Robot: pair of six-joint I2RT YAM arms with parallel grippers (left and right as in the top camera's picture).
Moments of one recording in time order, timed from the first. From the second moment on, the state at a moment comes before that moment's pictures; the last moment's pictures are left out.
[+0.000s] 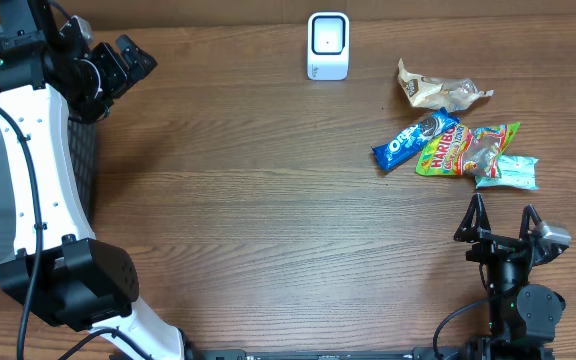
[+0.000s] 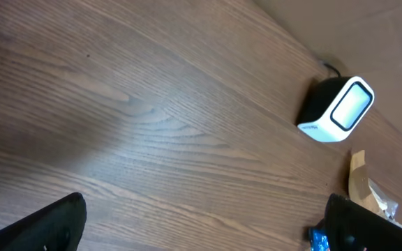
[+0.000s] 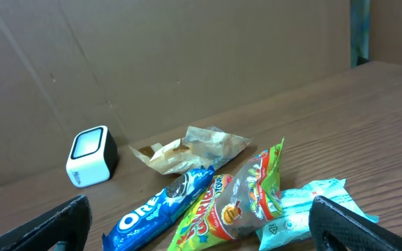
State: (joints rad) left arm 0.29 1.88 2.01 -1.18 0.36 -0.37; right arm -0.12 0.01 0.02 -0.03 0.00 0.31
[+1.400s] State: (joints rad) left arm 0.00 0.24 0.13 0.06 0.04 0.28; right arm -0.12 0.01 0.02 -0.03 0.00 0.31
